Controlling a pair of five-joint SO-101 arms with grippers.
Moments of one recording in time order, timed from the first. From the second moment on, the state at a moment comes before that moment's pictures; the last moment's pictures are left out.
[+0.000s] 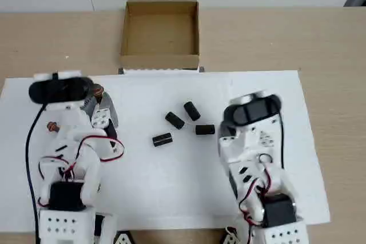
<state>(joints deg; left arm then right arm) -1.0 -76.4 65.6 45.9 14.9 -16.5 -89.1 74.3 53.0 -2.9</state>
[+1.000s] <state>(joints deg) 22.6 -102.8 81.5 36.0 36.4 -37.7 -103.2 85.8 50.5 3.3</state>
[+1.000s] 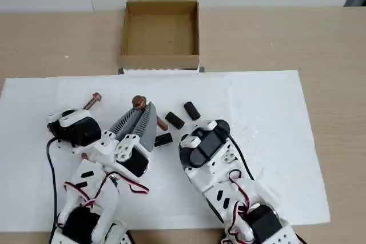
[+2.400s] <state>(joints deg) 36.0 -103.0 87.3 44.7 32.5 -40.7 -103.1 85.8 49.1 6.5</state>
